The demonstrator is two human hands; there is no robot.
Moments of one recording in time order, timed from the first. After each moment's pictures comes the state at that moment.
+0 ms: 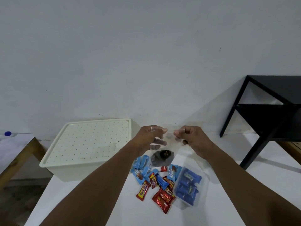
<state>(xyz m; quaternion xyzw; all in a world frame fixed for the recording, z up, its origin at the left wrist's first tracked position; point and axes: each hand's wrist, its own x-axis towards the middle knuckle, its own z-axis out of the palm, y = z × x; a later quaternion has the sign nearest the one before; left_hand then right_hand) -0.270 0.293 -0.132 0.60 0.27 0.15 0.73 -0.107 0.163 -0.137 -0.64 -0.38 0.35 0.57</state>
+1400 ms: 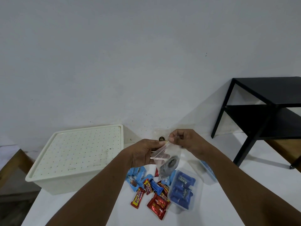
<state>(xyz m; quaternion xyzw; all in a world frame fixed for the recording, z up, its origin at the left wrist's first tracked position) -0.265 0.275 -0.128 0.53 0.23 -0.02 0.82 -0.097 0.144 -0.118 -0.64 -0.43 0.37 0.51</state>
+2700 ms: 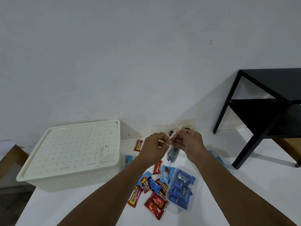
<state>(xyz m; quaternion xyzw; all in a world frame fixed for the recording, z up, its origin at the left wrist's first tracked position) -0.210 0.265 -0.181 0.82 0.23 0.24 0.47 -0.079 0.174 -0.164 -0.63 -0.07 0.35 0.69</state>
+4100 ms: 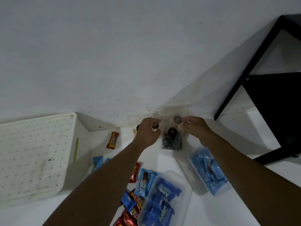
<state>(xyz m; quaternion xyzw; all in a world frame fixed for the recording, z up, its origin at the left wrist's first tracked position) -0.008 0.352 -0.305 0.78 0.40 0.11 0.46 0.162 0.228 -0.301 -0.79 -0.16 0.38 0.45</state>
